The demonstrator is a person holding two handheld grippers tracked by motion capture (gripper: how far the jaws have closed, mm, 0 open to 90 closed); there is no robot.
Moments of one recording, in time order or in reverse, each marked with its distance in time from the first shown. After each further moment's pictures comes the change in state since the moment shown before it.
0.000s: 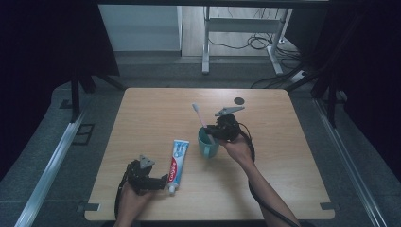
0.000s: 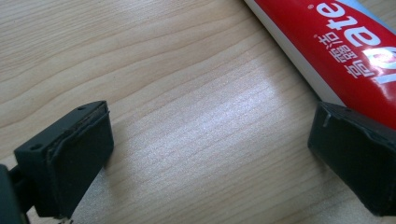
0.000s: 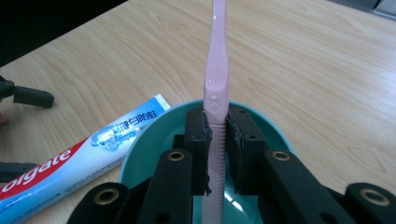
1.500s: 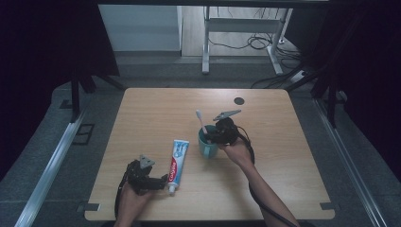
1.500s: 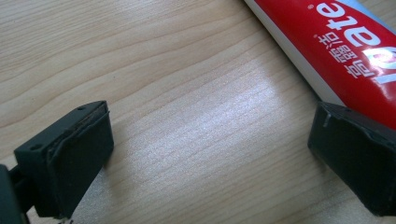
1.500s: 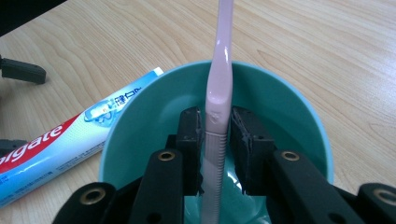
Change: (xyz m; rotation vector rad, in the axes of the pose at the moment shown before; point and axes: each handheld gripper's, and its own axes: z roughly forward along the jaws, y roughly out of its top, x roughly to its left) left arm 0.000 0.000 0.000 0.000 0.000 0.000; right arm -0.001 -0.012 0.011 0.075 0.018 0.004
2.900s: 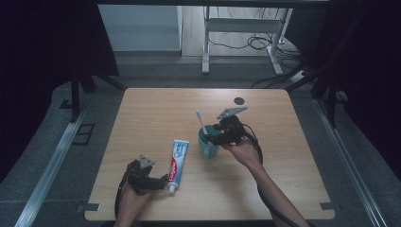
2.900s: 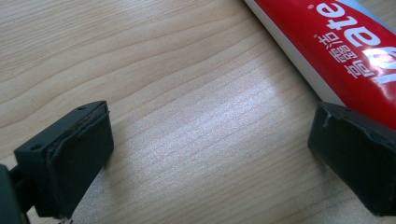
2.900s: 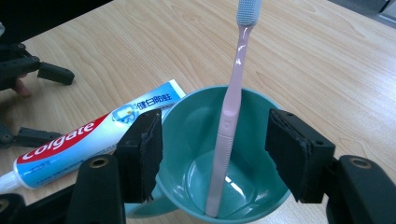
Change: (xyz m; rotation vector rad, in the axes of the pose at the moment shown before) left arm 0.000 0.000 0.000 0.000 0.000 0.000; right arm 0.014 0.013 -0.040 -0.034 -0.010 -0.082
